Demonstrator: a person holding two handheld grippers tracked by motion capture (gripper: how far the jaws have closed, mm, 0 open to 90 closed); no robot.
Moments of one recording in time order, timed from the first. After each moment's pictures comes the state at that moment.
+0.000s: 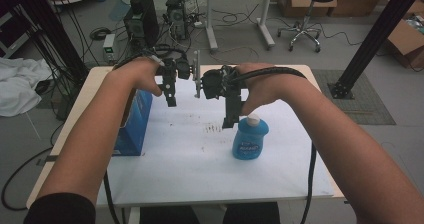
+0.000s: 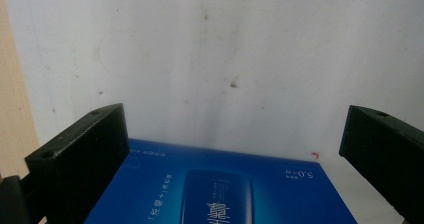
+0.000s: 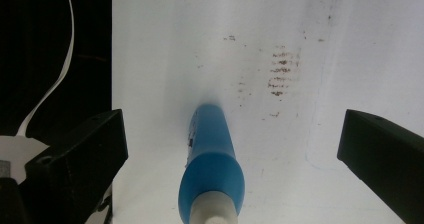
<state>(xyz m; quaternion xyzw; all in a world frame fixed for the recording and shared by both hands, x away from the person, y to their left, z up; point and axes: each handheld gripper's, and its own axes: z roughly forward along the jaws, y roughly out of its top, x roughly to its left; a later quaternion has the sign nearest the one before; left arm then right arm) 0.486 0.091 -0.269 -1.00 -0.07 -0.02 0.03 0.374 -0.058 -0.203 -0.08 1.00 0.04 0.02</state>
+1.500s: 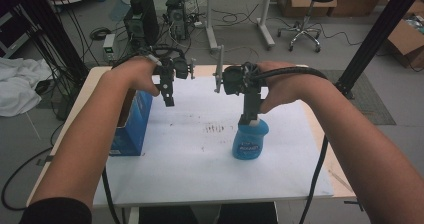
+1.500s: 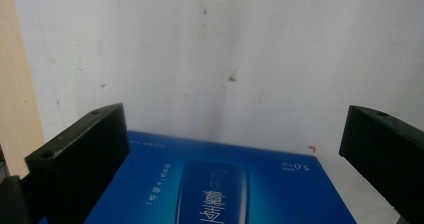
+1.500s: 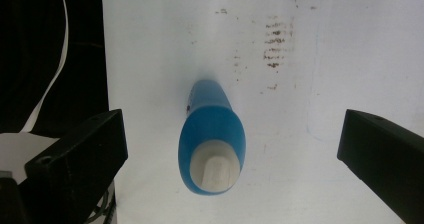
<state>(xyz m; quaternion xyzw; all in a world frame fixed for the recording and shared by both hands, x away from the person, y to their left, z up) 0.478 0.095 -0.260 -1.00 -0.07 -0.03 0.03 0.377 -0.101 -0.198 -0.04 1.00 0.05 0.03</state>
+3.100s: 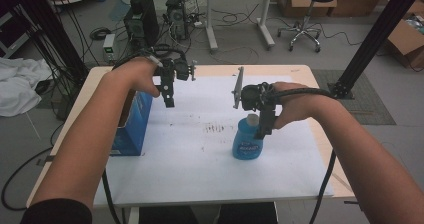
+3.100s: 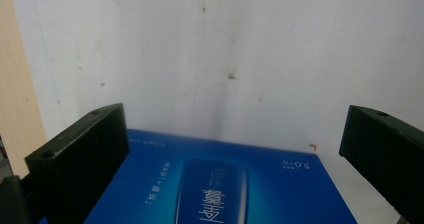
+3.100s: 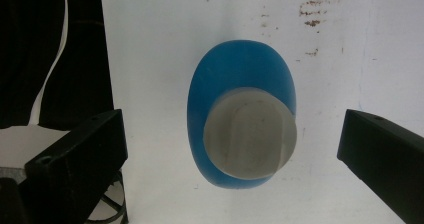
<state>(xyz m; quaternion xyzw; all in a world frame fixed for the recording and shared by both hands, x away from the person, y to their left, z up) 0.476 0.092 -0.263 -1.00 -0.06 -0.04 0.04 0.381 -0.143 -0.254 -0.01 1.00 0.05 -0.01</state>
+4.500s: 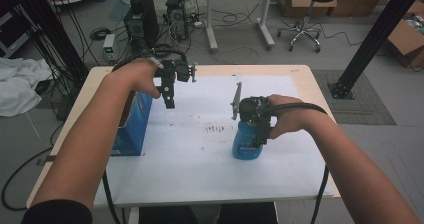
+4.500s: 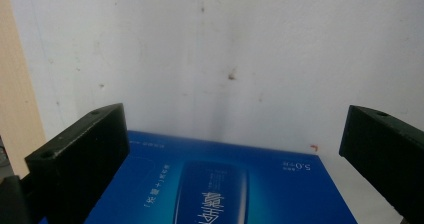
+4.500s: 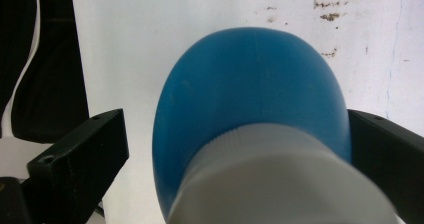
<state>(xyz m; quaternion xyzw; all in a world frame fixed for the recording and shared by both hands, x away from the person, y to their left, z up) 0.475 0.090 -0.267 -1.00 -0.06 -0.04 0.04 0.384 -0.144 -0.302 0.00 1.00 0.05 -0.01</state>
